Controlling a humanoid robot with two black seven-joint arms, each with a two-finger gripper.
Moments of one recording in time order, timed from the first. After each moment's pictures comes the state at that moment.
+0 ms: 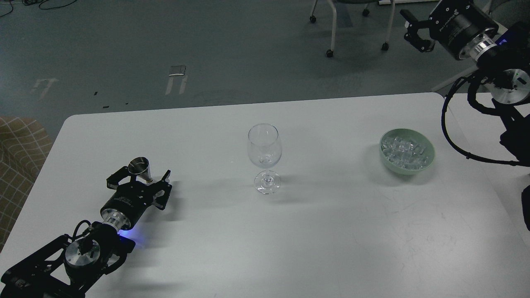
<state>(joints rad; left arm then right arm) -0.23 0.48 -0.76 -1.03 -0.60 -0.42 -0.14 0.96 -0.38 0.99 0.57 -0.31 0.49 0.09</state>
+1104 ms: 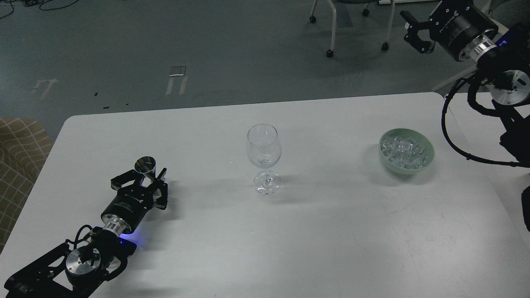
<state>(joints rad) -0.23 0.45 -0.75 -0.96 -0.57 -0.49 -0.14 0.96 -0.37 0.99 0.57 -0.31 0.49 0.09</state>
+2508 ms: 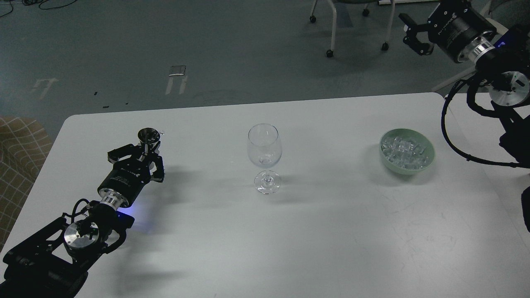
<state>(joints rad) -0.35 0.47 -0.76 -0.94 -0.57 -0.49 -0.12 0.96 -0.37 0.97 0.57 -0.31 0.49 0.09</state>
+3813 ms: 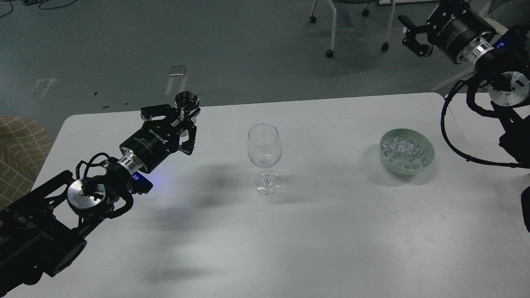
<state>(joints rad) -0.54 0.55 -0.69 -1.21 -0.57 -0.35 0.02 0.96 -0.37 0.97 0.57 -0.31 0.49 0.08</state>
